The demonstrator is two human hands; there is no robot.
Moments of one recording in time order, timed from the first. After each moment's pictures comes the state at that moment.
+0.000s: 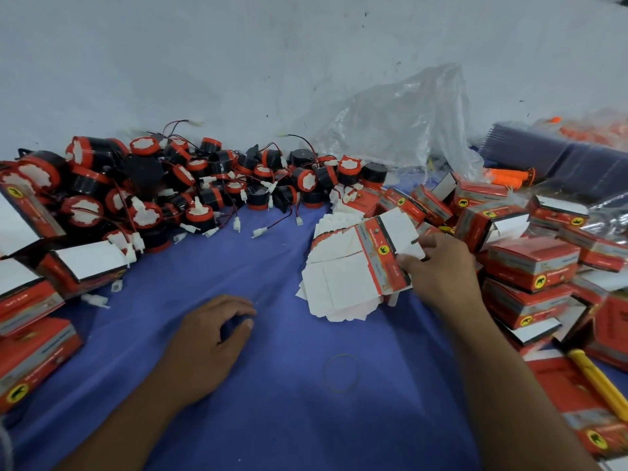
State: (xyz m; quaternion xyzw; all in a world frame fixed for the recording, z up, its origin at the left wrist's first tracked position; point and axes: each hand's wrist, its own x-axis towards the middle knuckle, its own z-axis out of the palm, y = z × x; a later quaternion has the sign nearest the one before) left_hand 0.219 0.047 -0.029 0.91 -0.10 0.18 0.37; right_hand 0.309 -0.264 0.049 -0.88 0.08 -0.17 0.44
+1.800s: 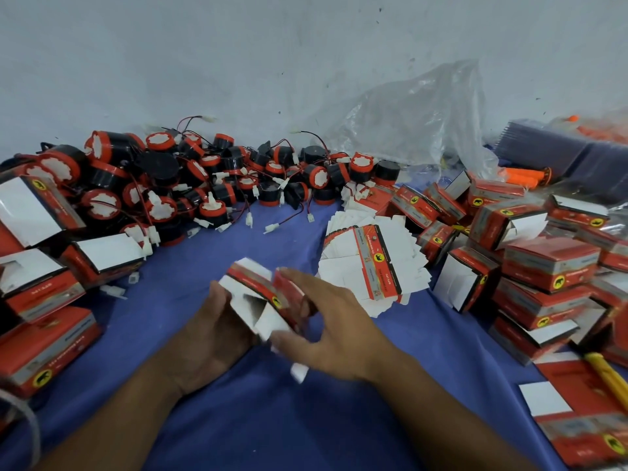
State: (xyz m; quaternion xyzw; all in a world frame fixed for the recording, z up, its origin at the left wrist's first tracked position) left_hand 0.212 0.040 -0.001 0.39 -0.11 -0.14 0.90; right_hand 0.248 -0.161 0.010 -0.84 -0.36 -0.05 0.40
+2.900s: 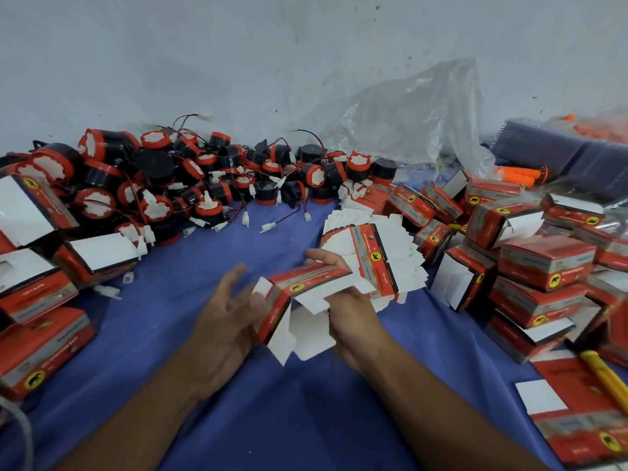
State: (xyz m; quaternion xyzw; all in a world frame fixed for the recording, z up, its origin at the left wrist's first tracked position) left_hand 0.222 0.019 -0.012 0.53 0.00 0.00 0.85; right_hand 0.261 -0.149 0.001 -0.59 -0.06 0.11 0.80
